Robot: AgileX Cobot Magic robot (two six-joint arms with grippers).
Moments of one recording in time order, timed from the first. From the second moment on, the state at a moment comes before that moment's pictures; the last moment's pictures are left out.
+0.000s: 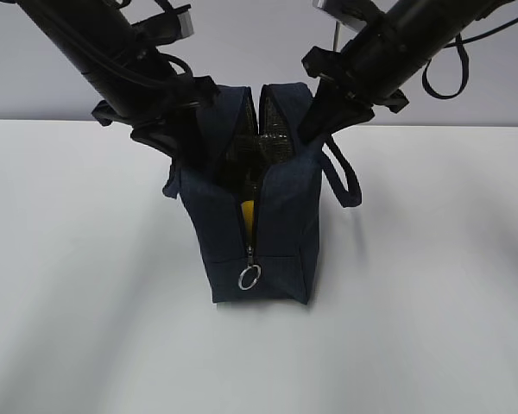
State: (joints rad) left arm -0.43 1.93 -1.66 -0.48 1.10 0.13; right arm 0.21 2.02 -1.82 0.65 1.24 -0.34
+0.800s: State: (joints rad) left arm -0.44 1.93 -1.66 -0.43 1.11 0.12; right arm 0.21 2.04 -1.82 0.69 1.24 -0.38
